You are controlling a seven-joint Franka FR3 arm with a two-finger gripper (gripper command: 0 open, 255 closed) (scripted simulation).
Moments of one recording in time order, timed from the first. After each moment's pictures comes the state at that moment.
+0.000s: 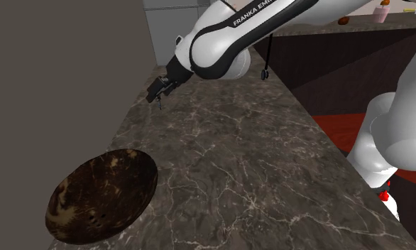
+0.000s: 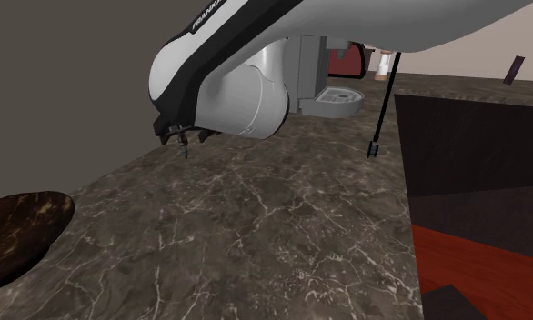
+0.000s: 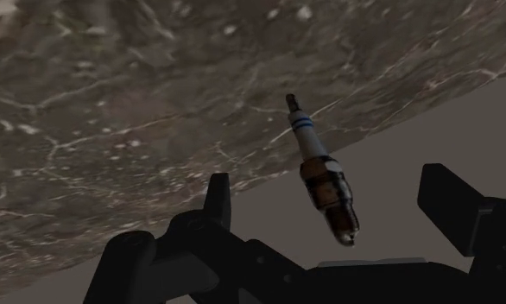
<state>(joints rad) 0.37 0.00 0.24 -2.19 0.53 2.96 -0.24</state>
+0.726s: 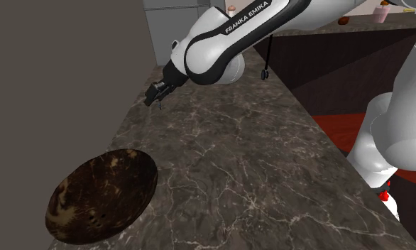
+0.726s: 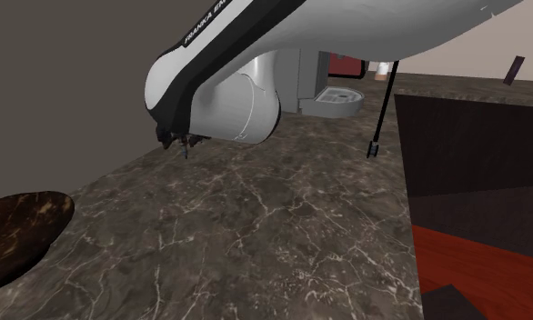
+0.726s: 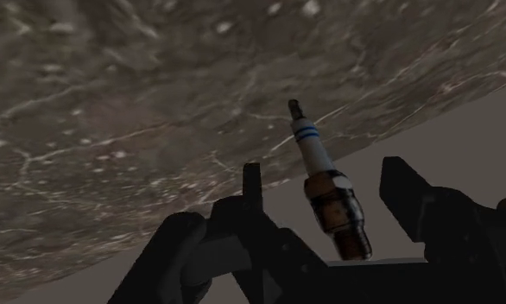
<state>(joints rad) 0.38 0.05 0.24 -2.16 0.51 2.98 -0.24</state>
